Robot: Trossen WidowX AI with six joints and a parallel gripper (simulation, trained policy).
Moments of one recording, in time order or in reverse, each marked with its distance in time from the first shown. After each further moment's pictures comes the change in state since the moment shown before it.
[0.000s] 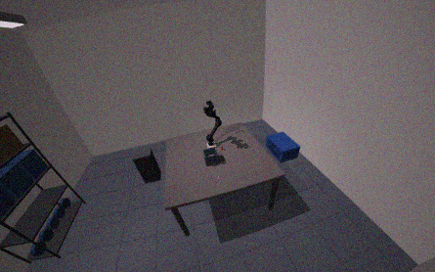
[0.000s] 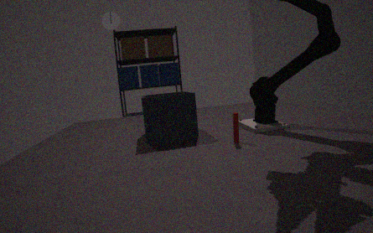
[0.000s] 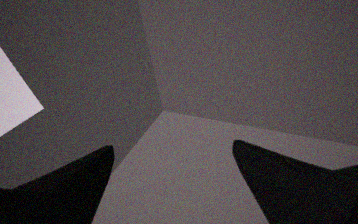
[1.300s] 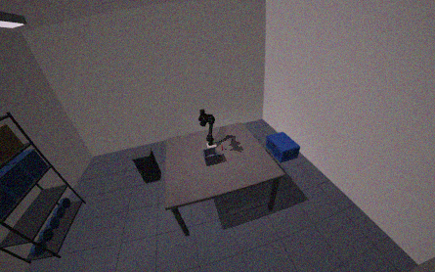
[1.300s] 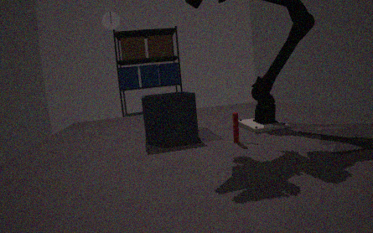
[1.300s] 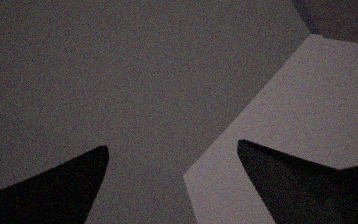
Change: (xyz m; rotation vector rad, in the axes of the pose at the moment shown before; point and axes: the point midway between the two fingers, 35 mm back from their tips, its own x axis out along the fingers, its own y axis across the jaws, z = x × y) arm 0.047 -0.133 0.147 0.915 -0.316 -0.331
